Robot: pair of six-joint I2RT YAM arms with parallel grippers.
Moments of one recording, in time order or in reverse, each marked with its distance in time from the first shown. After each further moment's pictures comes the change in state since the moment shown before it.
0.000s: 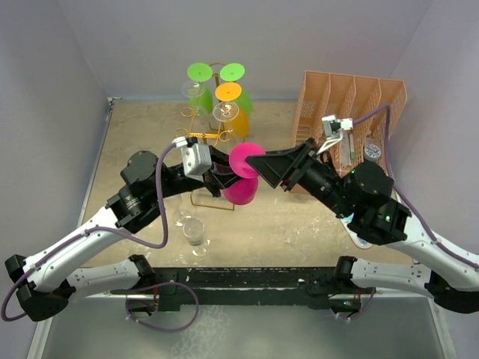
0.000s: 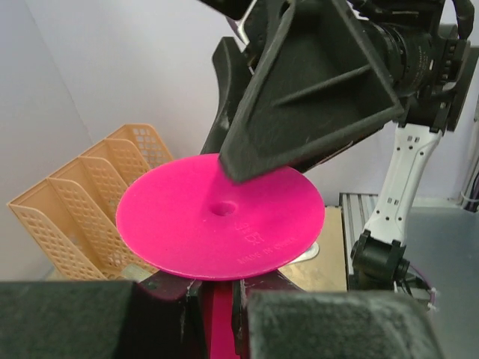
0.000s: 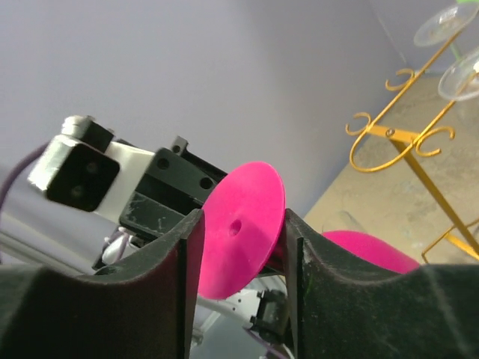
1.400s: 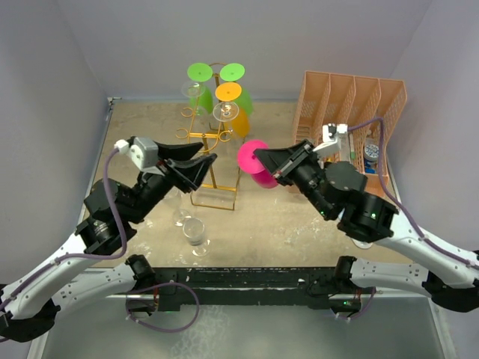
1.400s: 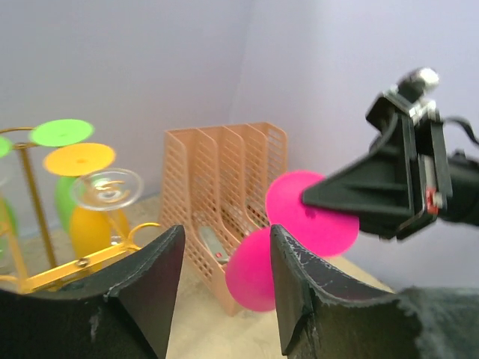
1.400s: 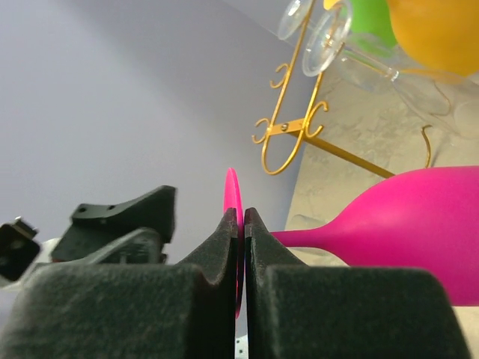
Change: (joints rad) left arm 0.001 -0.263 -0.139 -0.105 -0.525 -0.157; right arm -0.009 0.029 -0.049 -0.137 0.297 0.301
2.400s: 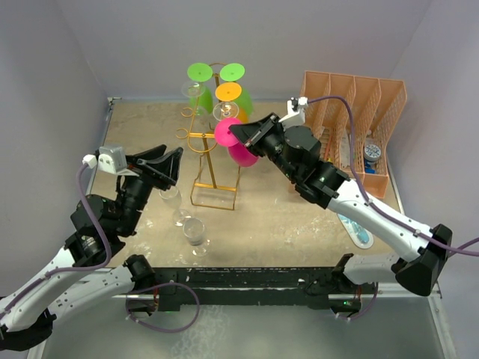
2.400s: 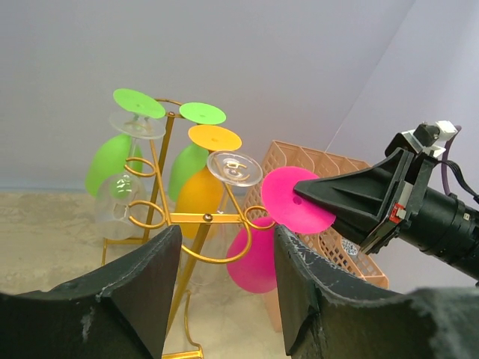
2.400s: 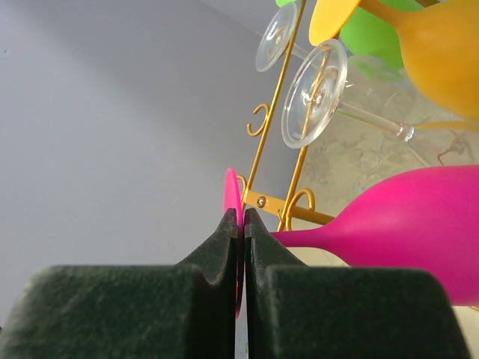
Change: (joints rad) left arm 0.000 -0.164 -0.098 -0.048 -0.459 -0.067; right arm -0.252 0.345 0.051 0.240 -0.264 0.043
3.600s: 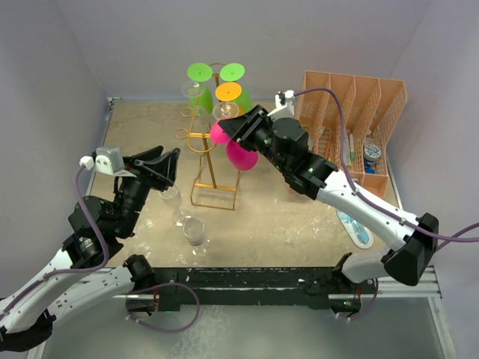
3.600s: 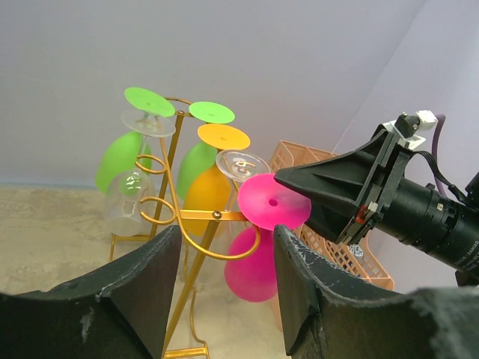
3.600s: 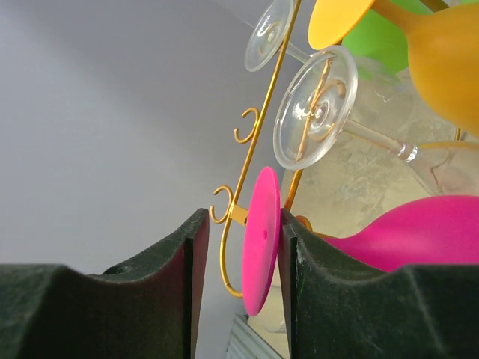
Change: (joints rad) left arm 0.000 -0.017 0.000 -0.026 -0.024 0.003; right arm -0.014 0.104 0.076 0.002 -0.037 -0.047
